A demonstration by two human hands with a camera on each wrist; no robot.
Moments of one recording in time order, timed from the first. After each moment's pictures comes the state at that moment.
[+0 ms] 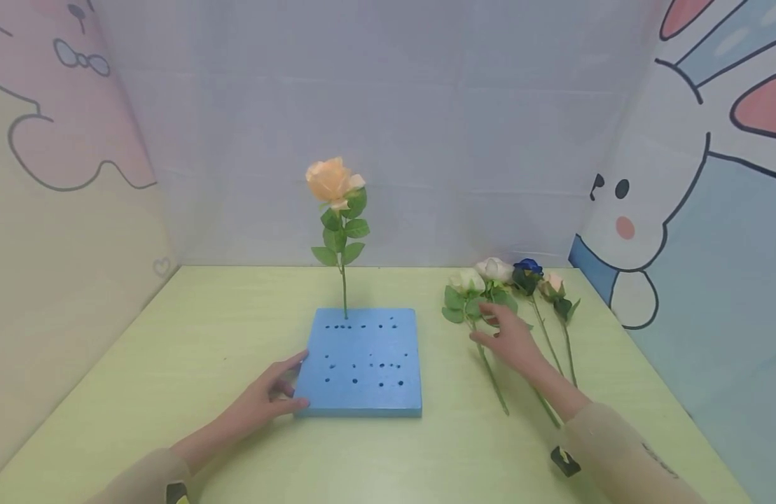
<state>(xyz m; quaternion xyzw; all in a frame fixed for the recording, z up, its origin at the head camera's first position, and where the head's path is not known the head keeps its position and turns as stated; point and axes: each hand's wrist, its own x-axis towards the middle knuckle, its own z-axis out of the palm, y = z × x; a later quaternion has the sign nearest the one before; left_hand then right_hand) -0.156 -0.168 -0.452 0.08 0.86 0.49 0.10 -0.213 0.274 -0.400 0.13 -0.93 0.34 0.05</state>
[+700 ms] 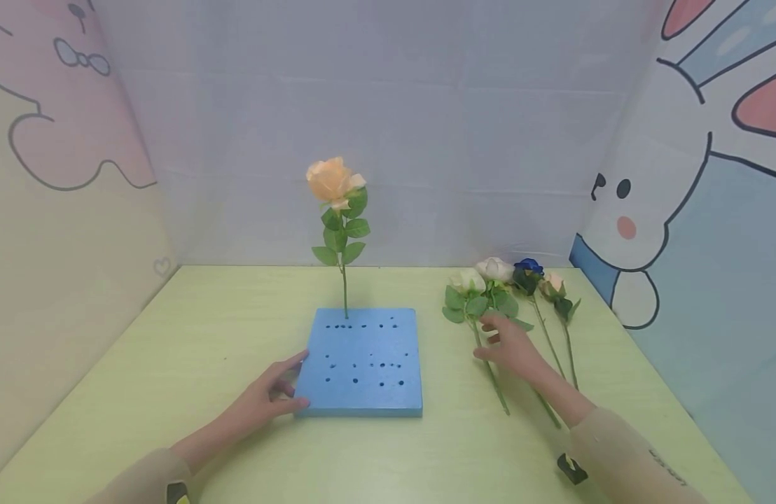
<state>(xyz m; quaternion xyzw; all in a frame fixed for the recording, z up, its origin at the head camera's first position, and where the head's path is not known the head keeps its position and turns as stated) -0.156 -0.169 -0.453 0.08 0.86 0.49 0.10 -0.209 0.279 -0.408 0.16 -0.93 0.33 0.00</state>
